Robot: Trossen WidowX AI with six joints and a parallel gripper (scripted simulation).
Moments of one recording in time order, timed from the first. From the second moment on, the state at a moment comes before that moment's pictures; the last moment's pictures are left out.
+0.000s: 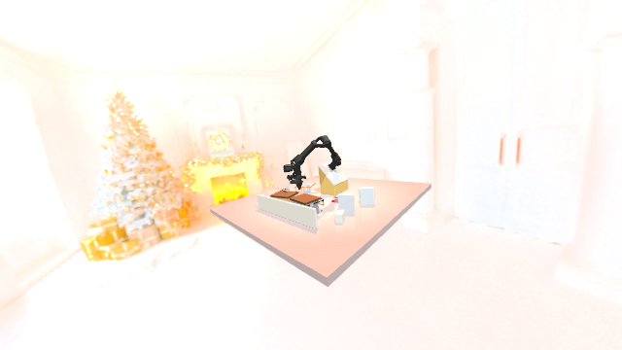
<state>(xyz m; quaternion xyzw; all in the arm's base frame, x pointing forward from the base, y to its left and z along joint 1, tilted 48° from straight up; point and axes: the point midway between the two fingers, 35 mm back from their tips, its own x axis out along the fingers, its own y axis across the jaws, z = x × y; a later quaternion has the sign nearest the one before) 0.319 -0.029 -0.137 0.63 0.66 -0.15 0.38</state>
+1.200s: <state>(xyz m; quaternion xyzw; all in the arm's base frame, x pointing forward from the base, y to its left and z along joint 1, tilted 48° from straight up) 0.321 0.001 -0.163 0.63 0.66 -0.15 0.38</state>
